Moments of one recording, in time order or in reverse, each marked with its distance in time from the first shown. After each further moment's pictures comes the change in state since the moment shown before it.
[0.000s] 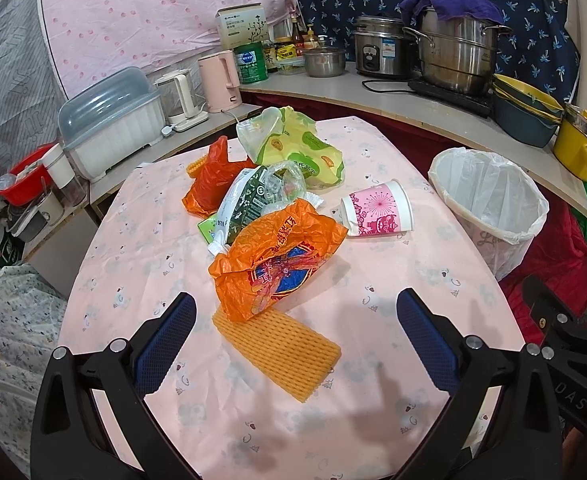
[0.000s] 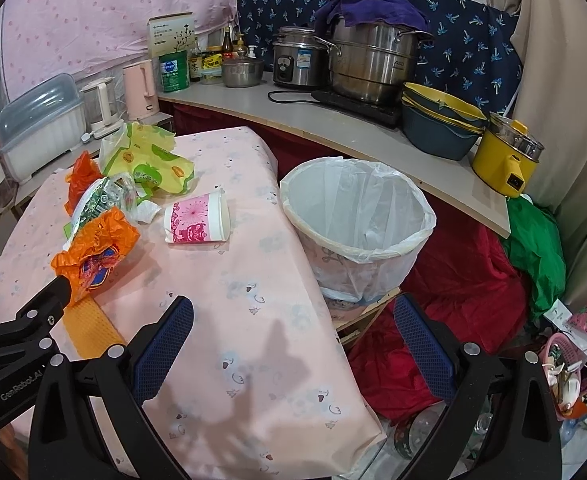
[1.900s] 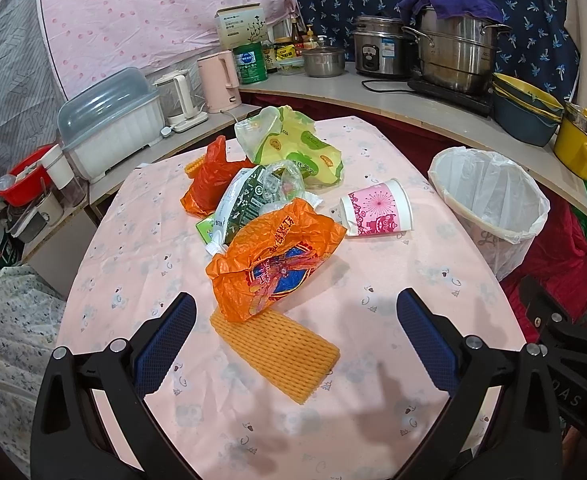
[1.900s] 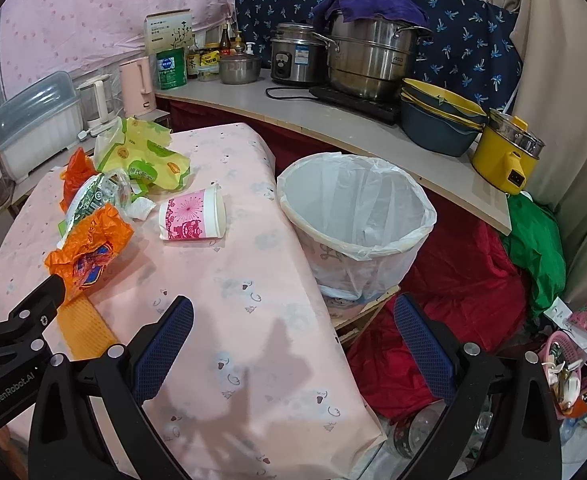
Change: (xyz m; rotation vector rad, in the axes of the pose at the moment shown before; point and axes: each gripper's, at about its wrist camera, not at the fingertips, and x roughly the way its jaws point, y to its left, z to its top) left arm 0.003 -0.006 -0.001 0.001 0.004 0.002; right arm 0.009 0.001 -0.004 0.001 0.009 -0.007
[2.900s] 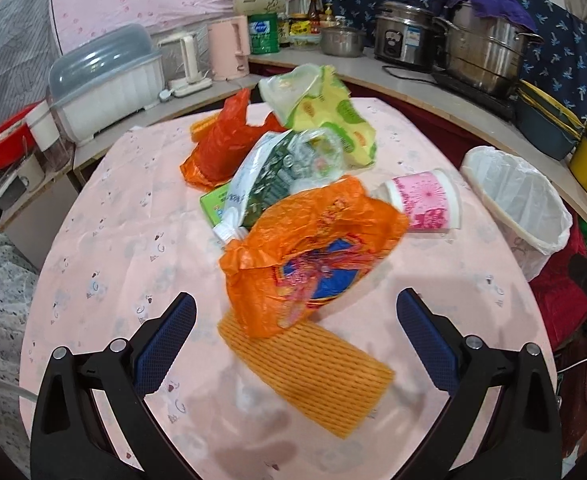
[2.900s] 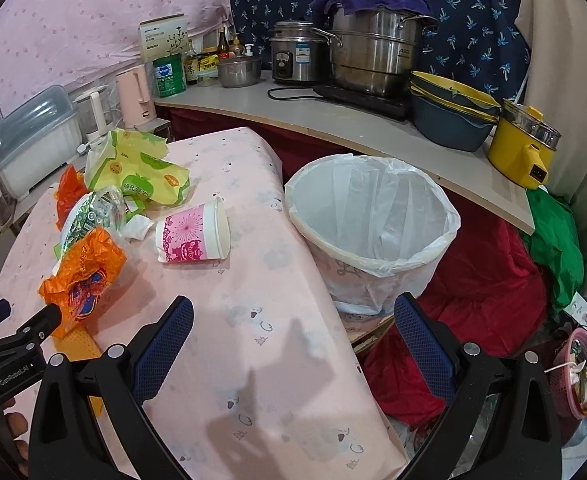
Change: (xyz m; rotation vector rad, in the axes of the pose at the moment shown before) left arm 0.071 0.058 -0.005 -0.102 0.076 -0.062; right arm 0.040 0.005 0.019 0.048 -0.004 0.050
